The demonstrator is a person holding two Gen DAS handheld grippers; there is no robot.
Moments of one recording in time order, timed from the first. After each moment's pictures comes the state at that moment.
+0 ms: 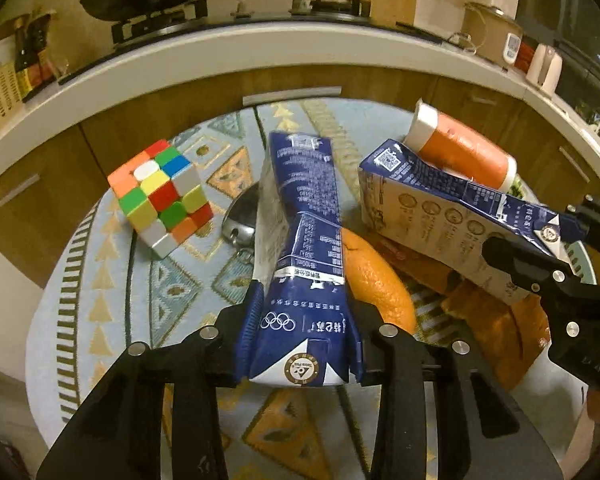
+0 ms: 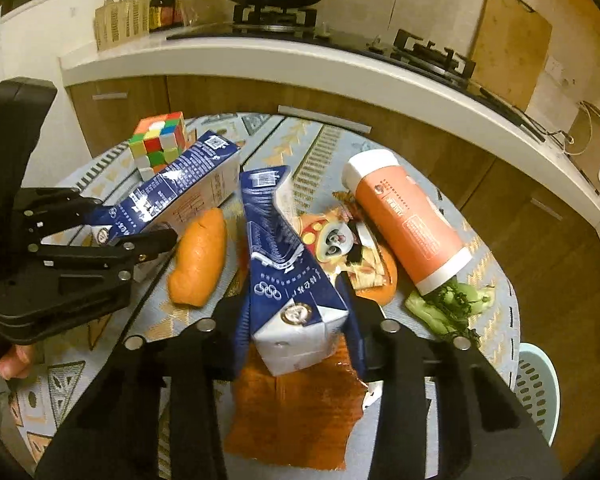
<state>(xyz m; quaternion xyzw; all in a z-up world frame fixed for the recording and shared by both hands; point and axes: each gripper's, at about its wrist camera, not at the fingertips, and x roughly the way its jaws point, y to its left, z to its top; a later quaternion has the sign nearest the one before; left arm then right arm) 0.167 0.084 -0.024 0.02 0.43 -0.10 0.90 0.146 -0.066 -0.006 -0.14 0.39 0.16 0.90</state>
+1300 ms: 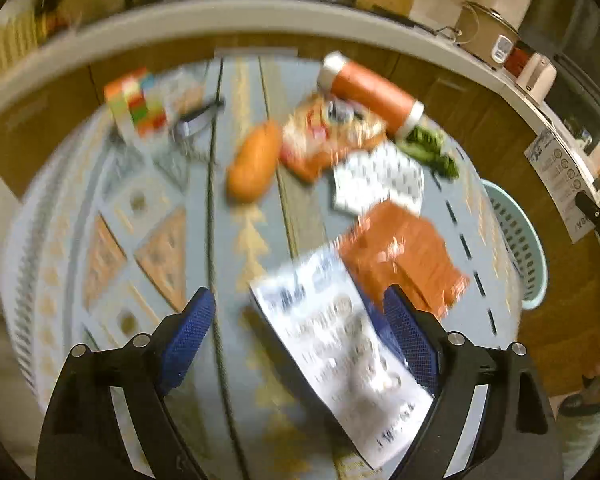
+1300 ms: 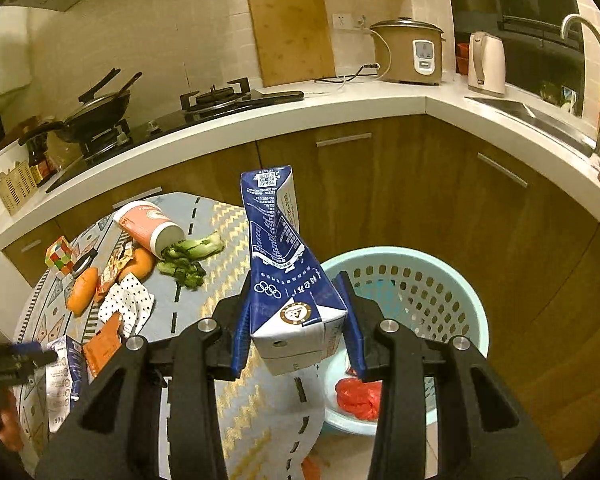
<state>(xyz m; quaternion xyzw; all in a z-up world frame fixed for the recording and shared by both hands) 0.074 0.026 -0.024 -0.06 0.50 -0.10 0.86 0.035 -0.338 0.031 0.09 0.32 -0.02 0.94</state>
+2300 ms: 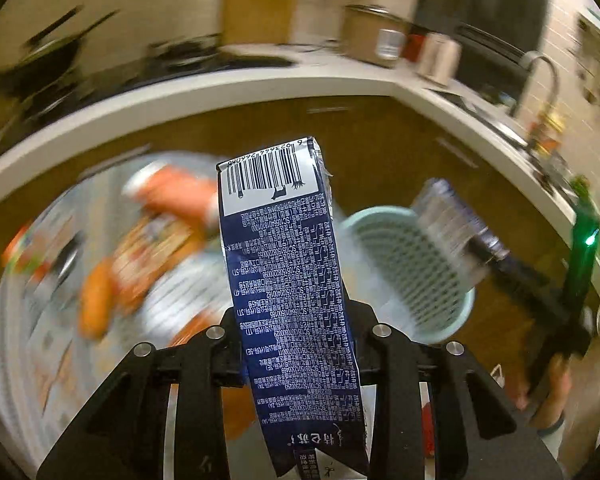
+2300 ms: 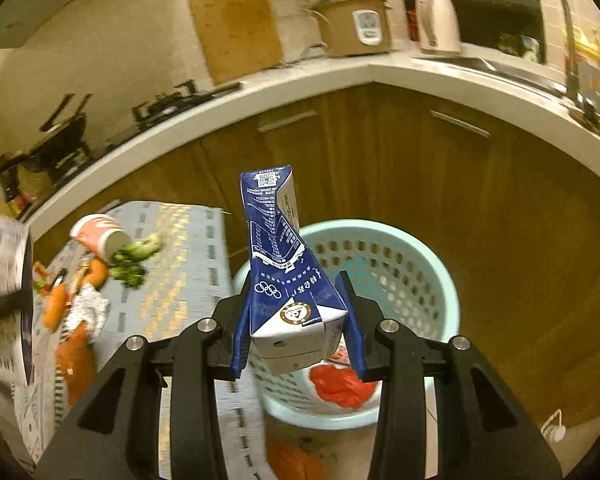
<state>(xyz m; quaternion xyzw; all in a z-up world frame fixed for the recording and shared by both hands) 0.100 -0.148 0.056 0.04 0.40 -0.25 0.88 0.028 -0.405 -0.001 0.15 0.33 -0.08 0.93</state>
